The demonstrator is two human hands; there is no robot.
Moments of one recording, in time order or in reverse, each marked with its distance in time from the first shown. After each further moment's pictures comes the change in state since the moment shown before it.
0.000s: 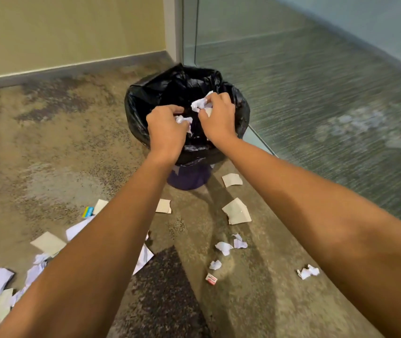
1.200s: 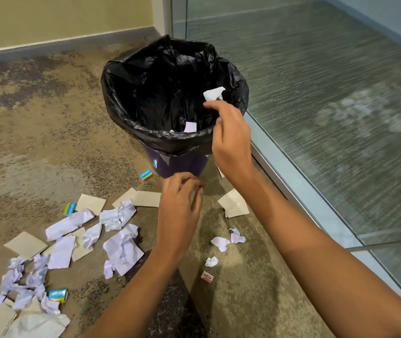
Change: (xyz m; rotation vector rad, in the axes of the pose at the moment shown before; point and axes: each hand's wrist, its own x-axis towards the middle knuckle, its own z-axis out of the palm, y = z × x) left_hand -0.145 -0.070 0.045 0.091 -0.135 0.258; right_hand -0.072 0.038 -0.017 0.137 0.118 -0.238
